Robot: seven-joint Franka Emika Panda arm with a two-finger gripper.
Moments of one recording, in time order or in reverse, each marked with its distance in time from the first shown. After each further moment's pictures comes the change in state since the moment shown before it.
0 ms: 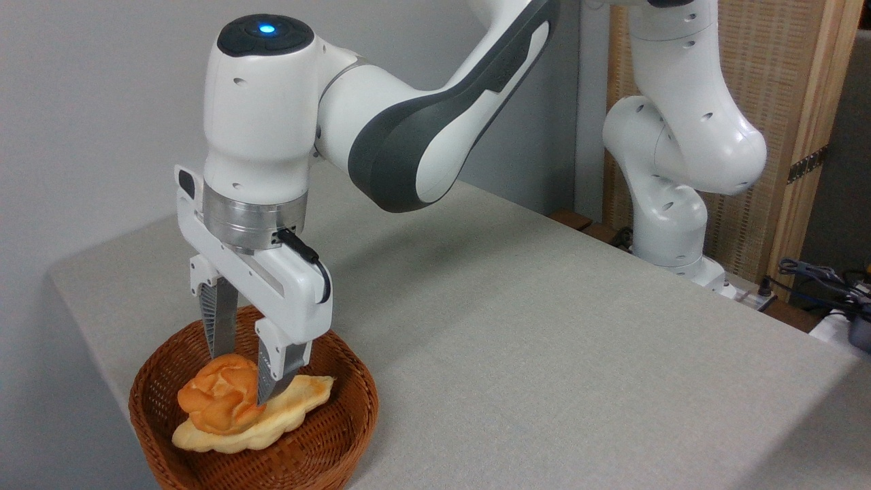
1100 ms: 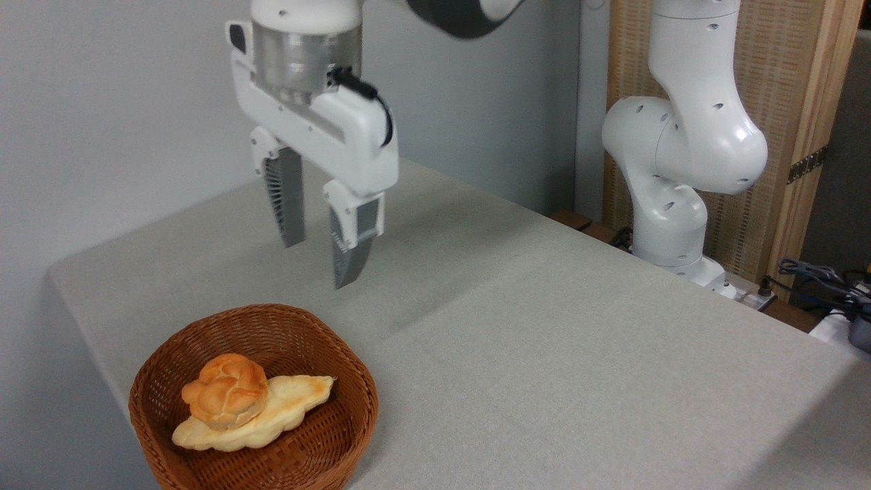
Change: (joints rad) arm 0.031 -0.249 -0.006 0.021 0.138 -0.404 -0.028
